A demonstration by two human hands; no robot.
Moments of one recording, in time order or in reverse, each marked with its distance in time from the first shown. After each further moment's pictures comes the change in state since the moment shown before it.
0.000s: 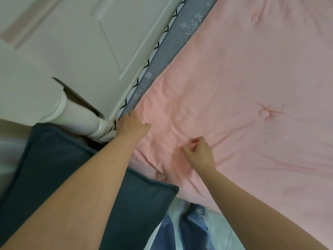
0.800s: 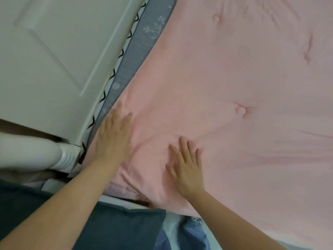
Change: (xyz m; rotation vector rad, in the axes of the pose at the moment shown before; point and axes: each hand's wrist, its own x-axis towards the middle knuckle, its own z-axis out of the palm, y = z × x) left_hand 0.015 0.014 0.025 0.289 0.415 0.633; right_hand 0.011 0.054 0.029 -0.453 0.175 -0.412
